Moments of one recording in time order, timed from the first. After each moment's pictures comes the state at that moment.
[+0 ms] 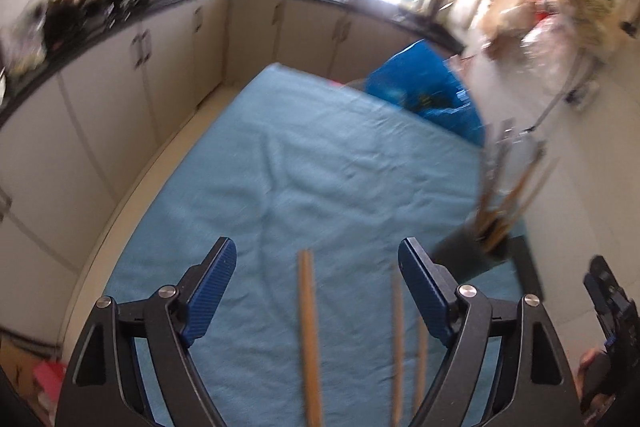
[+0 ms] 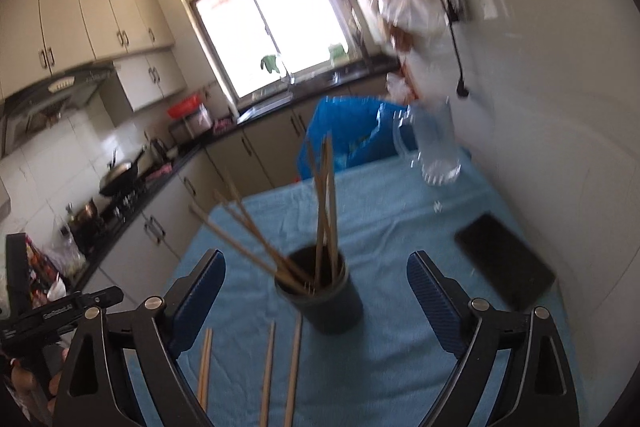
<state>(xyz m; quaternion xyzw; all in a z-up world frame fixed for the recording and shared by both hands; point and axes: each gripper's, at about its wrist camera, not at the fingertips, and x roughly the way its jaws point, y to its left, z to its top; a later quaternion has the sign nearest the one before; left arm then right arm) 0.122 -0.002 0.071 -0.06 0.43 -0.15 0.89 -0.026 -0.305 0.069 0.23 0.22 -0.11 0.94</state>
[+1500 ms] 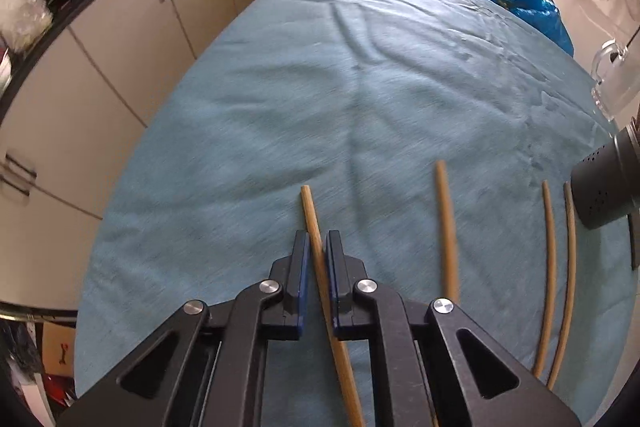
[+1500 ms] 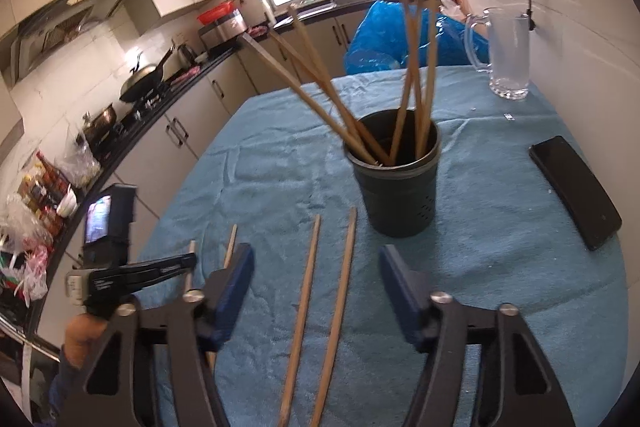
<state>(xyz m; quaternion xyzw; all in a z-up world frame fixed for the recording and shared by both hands) 0.165 0.008 -0.058 0.03 0.54 -0.07 0.84 0.018 -0.235 0.008 0.19 0.36 -0.02 0.91</state>
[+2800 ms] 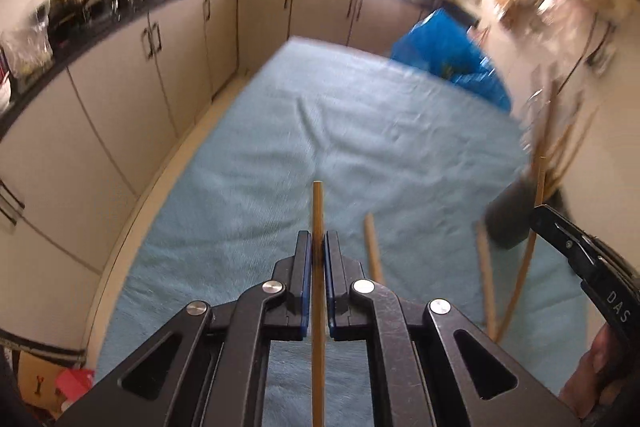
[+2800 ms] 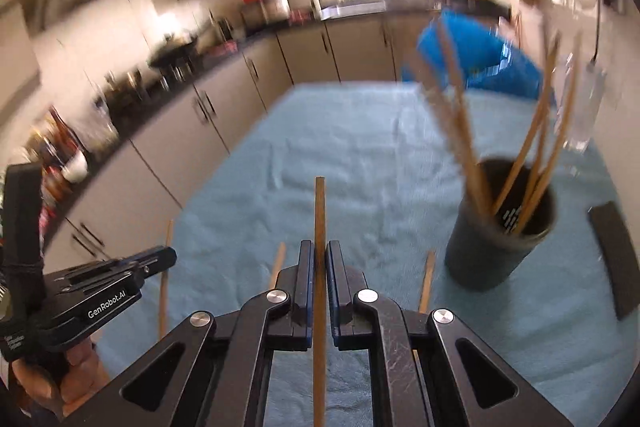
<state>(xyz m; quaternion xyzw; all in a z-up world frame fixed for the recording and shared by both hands) 0.110 0.023 0.039 -0.02 0.43 -0.14 0.89 0.077 -0.182 0.027 0.13 0.34 0.03 0.93</state>
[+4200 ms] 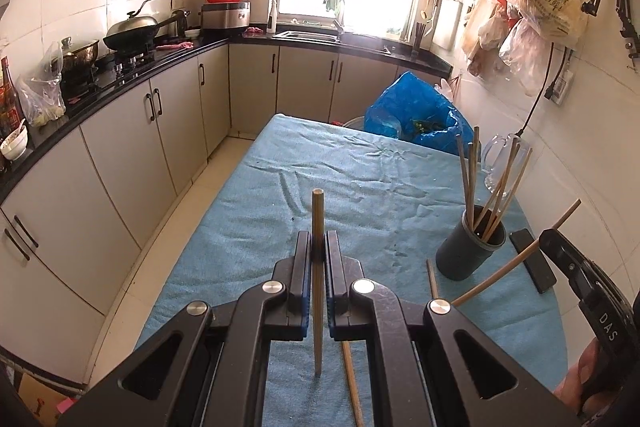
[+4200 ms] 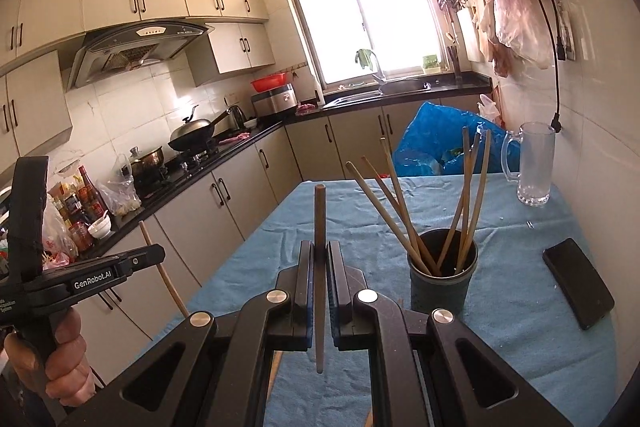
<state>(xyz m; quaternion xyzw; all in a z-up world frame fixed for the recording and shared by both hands) 0.056 0.018 0.112 -0.01 0.33 -0.16 0.93 -0.016 -0.199 0.079 0.14 0.19 0.02 0.97</state>
